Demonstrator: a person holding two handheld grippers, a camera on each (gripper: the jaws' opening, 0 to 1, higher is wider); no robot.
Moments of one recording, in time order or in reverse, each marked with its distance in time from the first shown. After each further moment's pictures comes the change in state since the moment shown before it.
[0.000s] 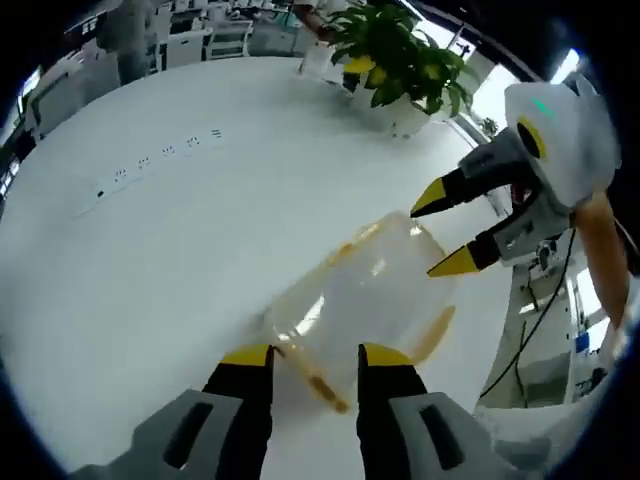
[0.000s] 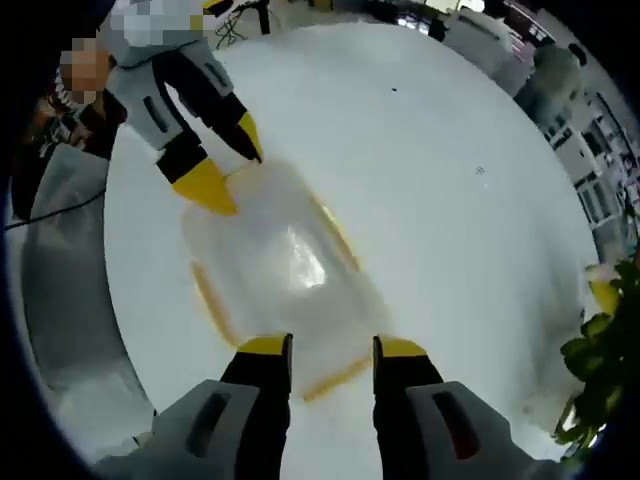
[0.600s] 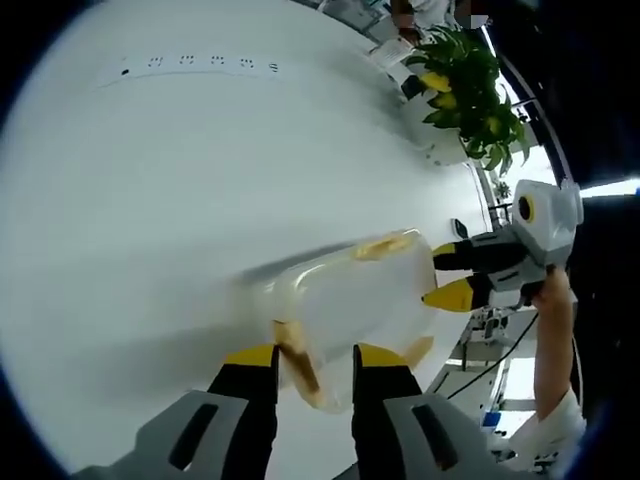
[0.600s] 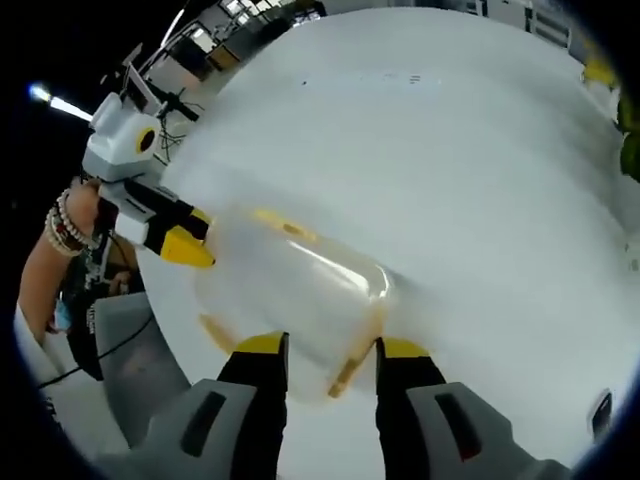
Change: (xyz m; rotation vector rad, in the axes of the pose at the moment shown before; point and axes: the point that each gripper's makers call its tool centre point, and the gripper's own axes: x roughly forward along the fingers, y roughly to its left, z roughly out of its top) left arm 0.006 -0.006 -0.019 -0.531 0.160 -0.194; right arm 0.010 -0.016 -0.015 0.639 -0.100 0.212
